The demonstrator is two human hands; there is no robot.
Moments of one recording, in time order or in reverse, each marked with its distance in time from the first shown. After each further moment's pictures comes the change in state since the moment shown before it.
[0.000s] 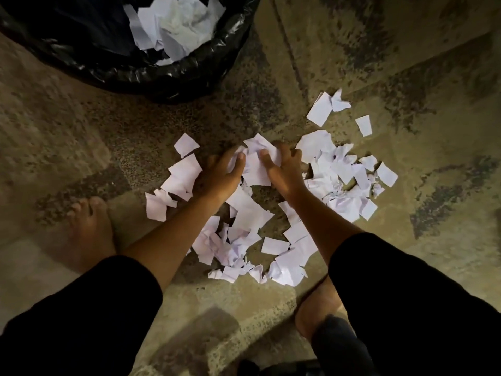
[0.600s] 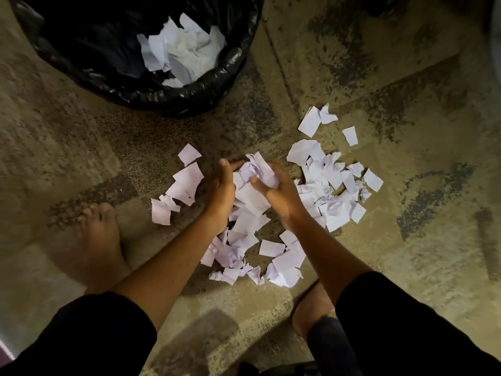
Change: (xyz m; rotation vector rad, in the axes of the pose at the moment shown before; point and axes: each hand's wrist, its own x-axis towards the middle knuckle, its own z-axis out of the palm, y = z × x) left_hand -0.075 0.045 -0.010 -0.601 0.007 -0.124; right_hand -0.066 -0.006 -0.021 0.357 -0.125 -0.081
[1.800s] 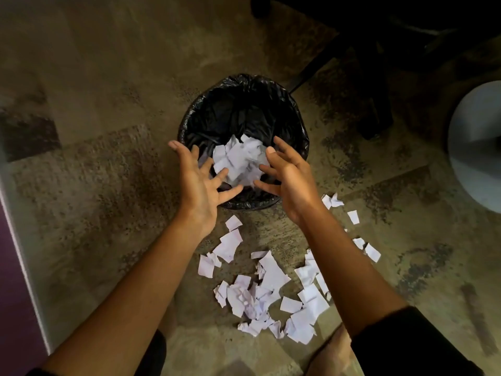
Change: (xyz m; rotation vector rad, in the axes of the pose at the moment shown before) left_hand -0.110 0.241 -0.166 -0.676 -0.005 0.258; right_hand -0.059 -0.327 0.031 0.486 -0.030 -0.123
